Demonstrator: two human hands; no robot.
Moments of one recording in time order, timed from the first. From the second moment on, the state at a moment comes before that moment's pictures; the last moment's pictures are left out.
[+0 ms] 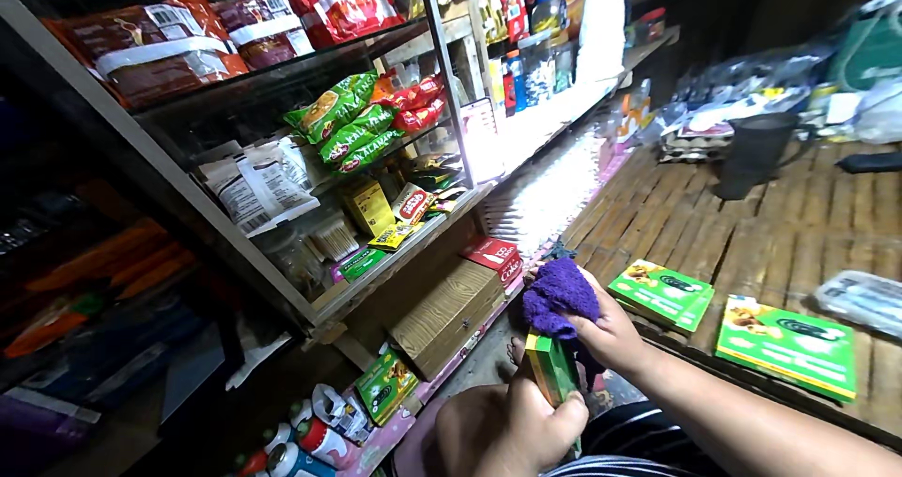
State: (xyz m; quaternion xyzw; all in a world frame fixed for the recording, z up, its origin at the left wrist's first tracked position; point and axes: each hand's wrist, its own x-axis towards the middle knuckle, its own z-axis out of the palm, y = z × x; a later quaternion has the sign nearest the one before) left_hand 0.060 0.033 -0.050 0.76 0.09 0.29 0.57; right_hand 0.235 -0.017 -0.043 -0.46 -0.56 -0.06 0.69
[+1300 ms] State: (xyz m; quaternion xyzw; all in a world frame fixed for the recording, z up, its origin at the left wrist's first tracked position) left_hand 0.055 0.032 -0.030 0.81 0.11 0.24 0.53; right_hand 0.217 -0.022 -0.051 -0.47 -0.60 -0.13 0.63
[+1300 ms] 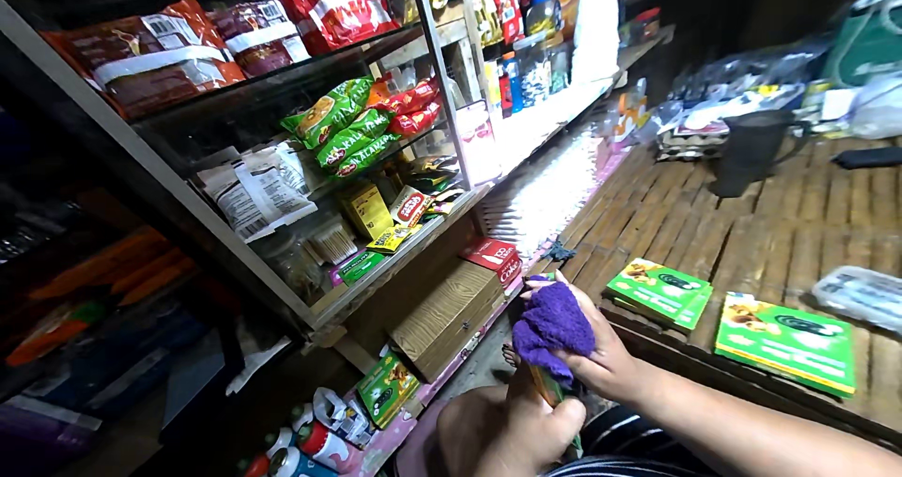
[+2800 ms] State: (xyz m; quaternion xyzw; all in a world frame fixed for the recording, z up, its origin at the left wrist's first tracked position) left_hand 0.062 0.038 -0.044 0.83 0.14 0.25 0.49; right_hand 0.235 -0.025 -0.035 -0.45 -0.67 -0.11 0.58
